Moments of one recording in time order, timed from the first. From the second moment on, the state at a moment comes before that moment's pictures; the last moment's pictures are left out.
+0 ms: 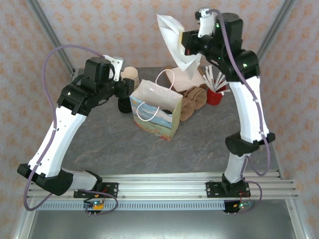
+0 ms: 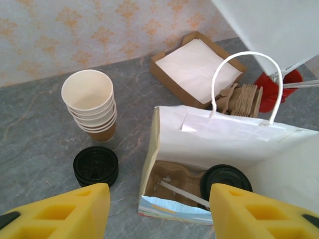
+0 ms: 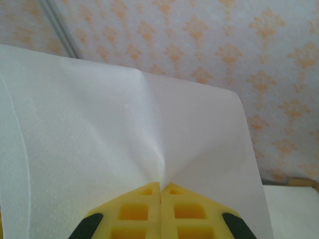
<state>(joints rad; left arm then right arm) -0.40 1.34 1.76 -1.02 -0.05 -0.16 0.47 1.83 2.66 -1.04 -0.19 0.16</state>
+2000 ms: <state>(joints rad) -0.36 1.35 1.63 -1.02 -0.32 -0.21 0.59 1.86 2.61 -1.27 -0.29 -0.06</state>
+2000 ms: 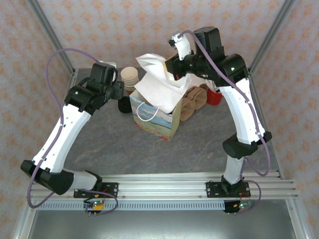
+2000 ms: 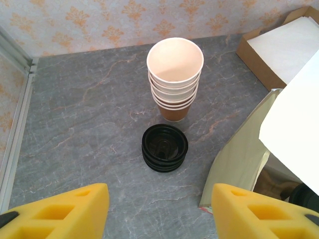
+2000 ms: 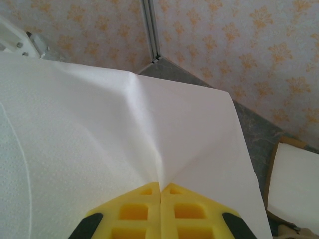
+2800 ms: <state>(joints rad) -0.36 1.35 1.63 -1.02 -0.33 -0.21 0.68 2.03 2.36 -1.28 -0.10 -0.15</state>
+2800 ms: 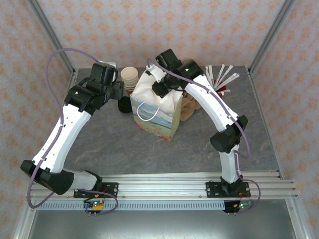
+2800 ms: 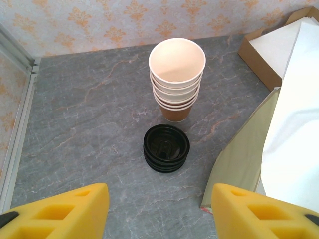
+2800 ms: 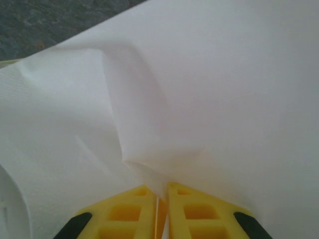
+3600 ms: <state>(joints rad) -0.36 1.33 1.62 -1.01 -0.31 -0.21 0.71 1.84 2.14 -1.21 -0.07 -0.18</state>
